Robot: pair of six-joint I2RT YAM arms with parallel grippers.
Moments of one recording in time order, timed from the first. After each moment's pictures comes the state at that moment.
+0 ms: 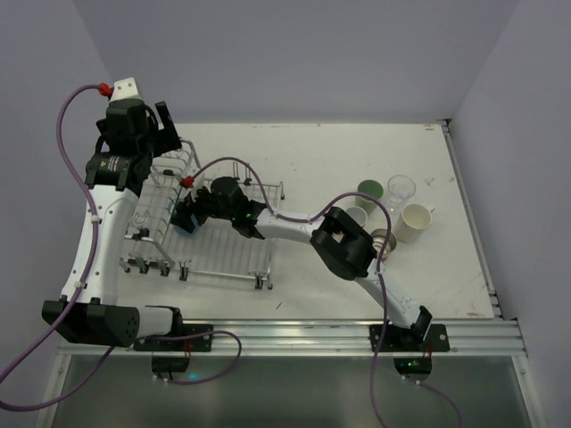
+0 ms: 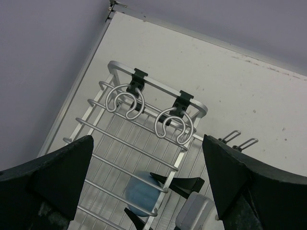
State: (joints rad) left arm -0.07 1.31 1.55 -0.72 -0.33 -0.26; right arm 1.02 2.42 1.89 0.38 -0.27 0.11
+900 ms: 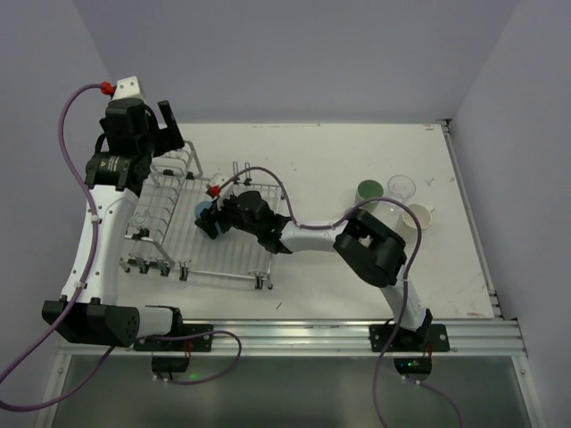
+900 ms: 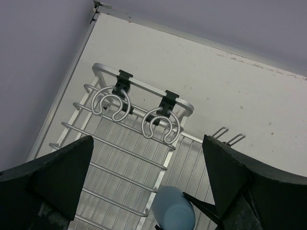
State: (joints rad) left arm -0.06 1.31 1.55 -0.70 -0.27 -0.26; right arm 1.03 2.15 1.42 0.58 -0.07 0.09
